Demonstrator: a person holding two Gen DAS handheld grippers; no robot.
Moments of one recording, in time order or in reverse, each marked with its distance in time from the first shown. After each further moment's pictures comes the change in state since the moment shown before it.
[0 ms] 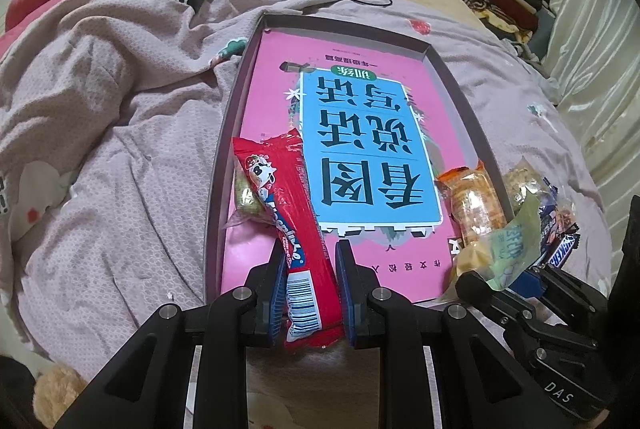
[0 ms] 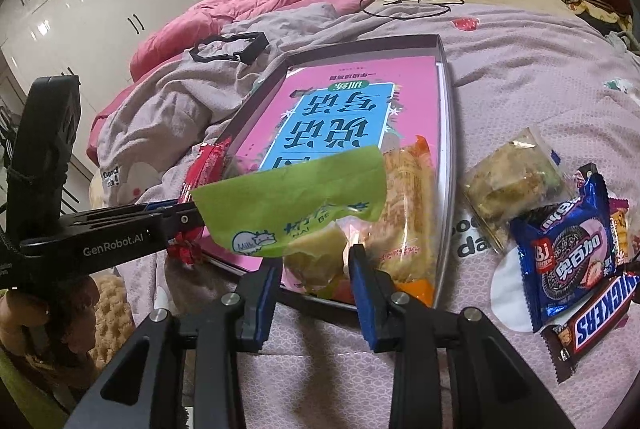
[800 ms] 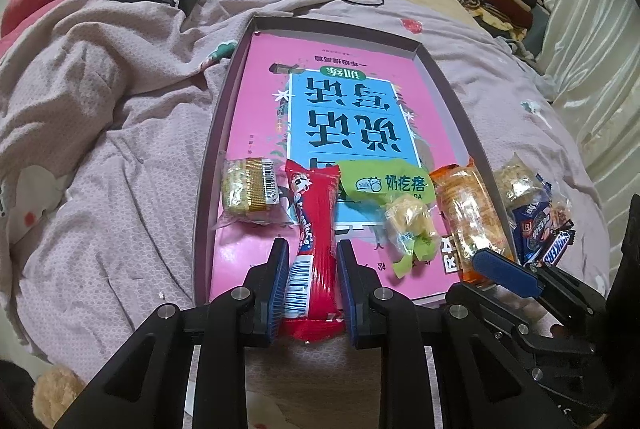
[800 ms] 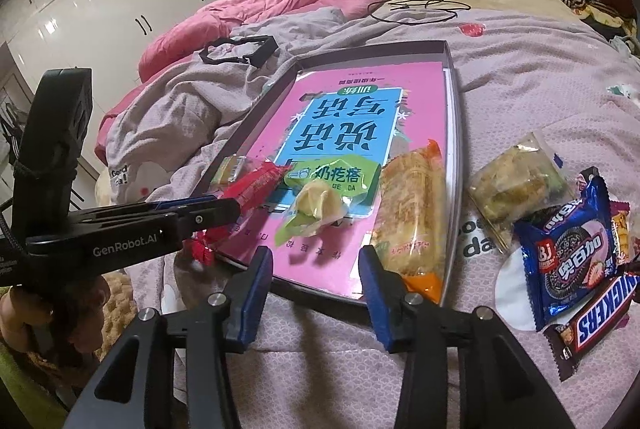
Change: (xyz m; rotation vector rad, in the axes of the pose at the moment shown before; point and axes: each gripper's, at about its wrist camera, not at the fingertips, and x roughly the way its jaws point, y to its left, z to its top) left arm -0.001 -0.005 0.000 0.015 -0.003 -0.012; right arm -0.004 0.003 -0.001 -0.018 -0.015 0.020
